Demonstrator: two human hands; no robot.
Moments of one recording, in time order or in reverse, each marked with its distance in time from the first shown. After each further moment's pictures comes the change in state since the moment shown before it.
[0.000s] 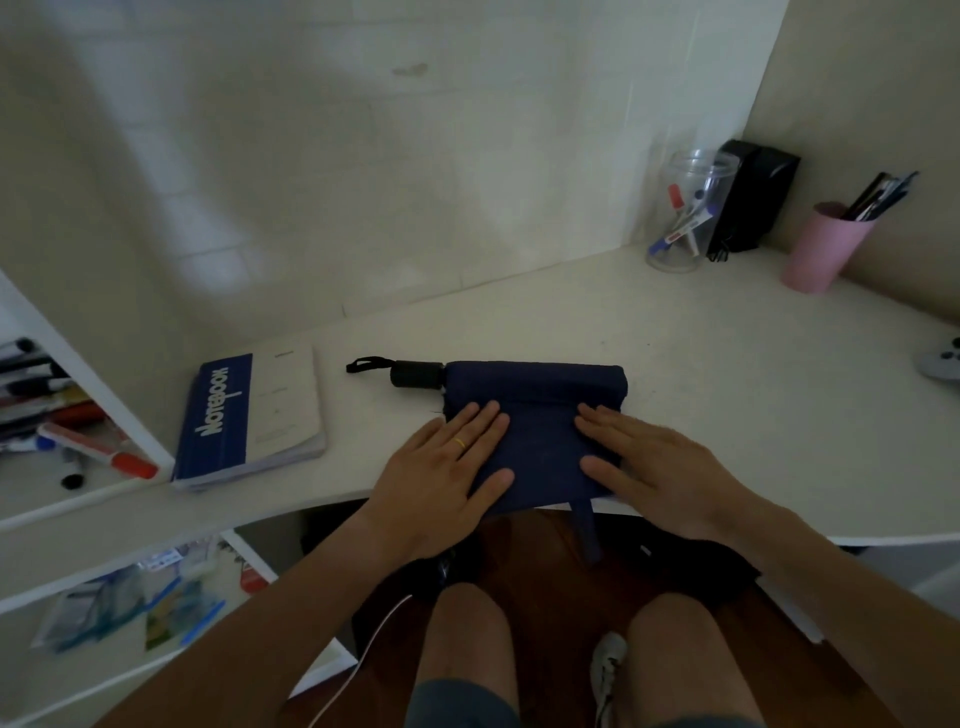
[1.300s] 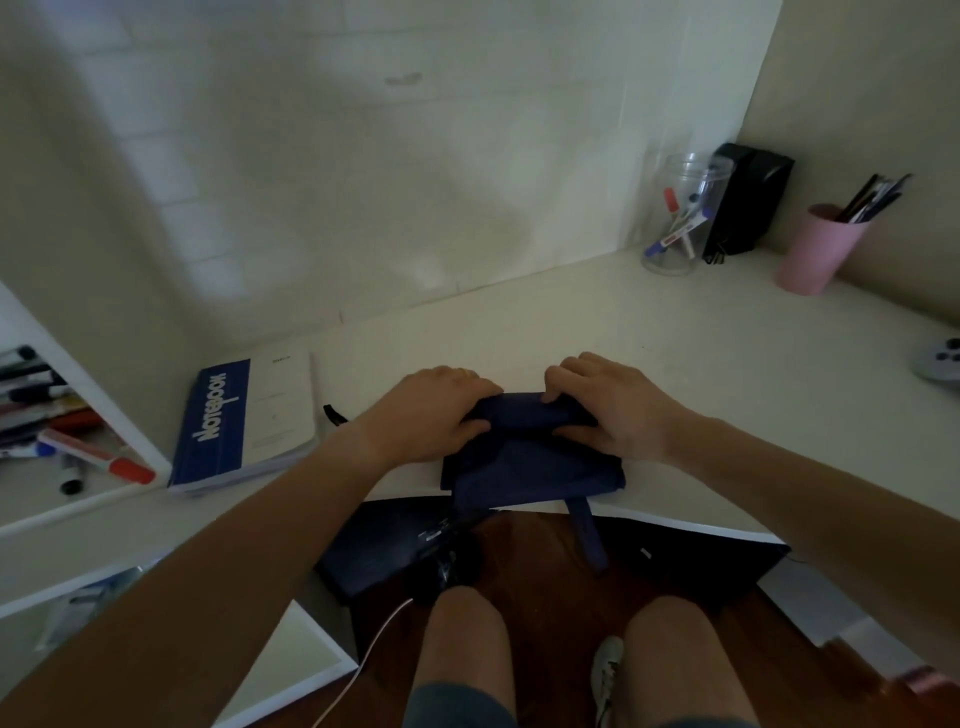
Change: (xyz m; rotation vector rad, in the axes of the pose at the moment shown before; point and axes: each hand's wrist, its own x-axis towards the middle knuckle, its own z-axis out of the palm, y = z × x) left_hand 0.059 -0.022 -0.063 -0.021 -0.084 0.123; right_hand 0.071 0.015 -0.019 -0.107 0.222 -0.455
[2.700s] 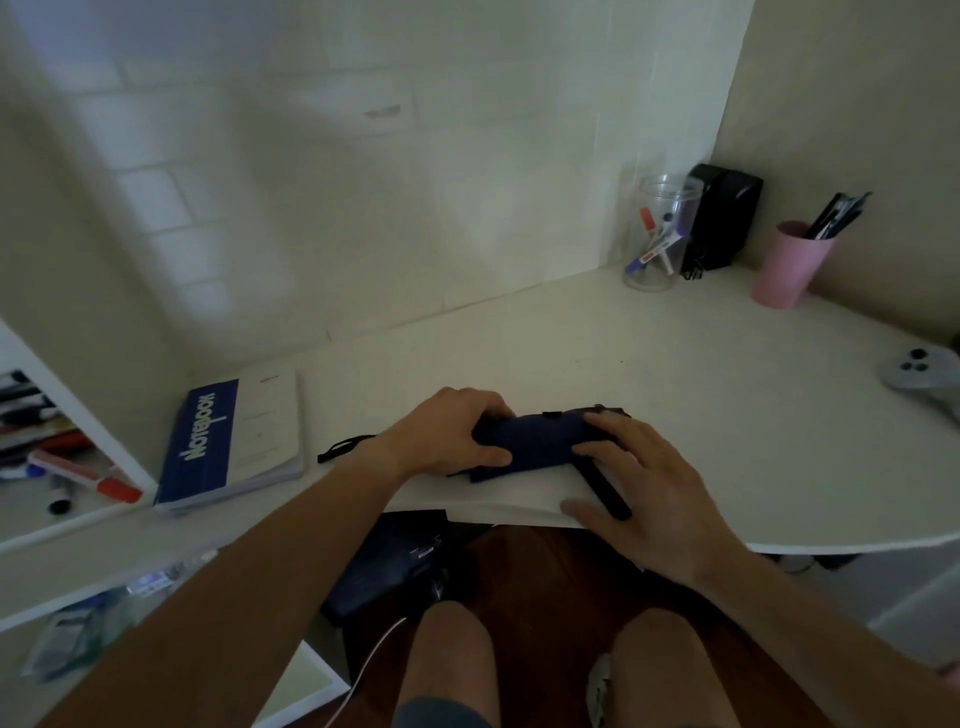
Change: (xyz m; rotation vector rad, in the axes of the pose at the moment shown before) left_hand 0.024 0.028 0.003 -0.381 -0.085 -0.115; right_hand -0.094 -0.045 0.012 0.003 0.234 0.340
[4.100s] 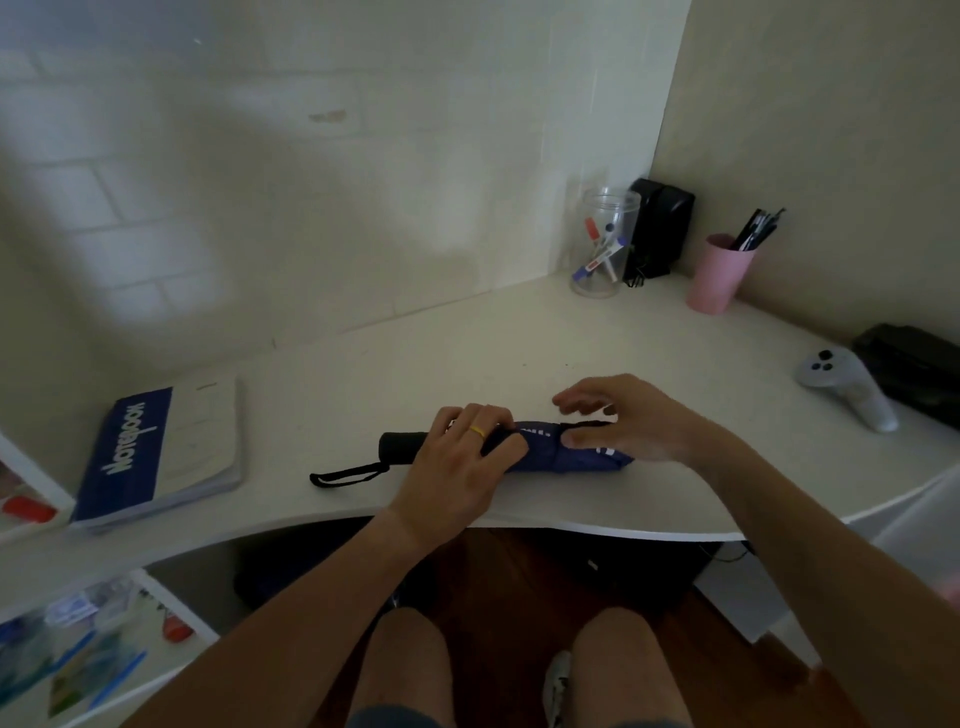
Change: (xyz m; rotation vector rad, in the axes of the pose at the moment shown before) left_hand 0.008 0.042 0.084 0.413 0.734 0.486; right_hand 0.065 0.055 -0.064 0.324 -0.461 0.341
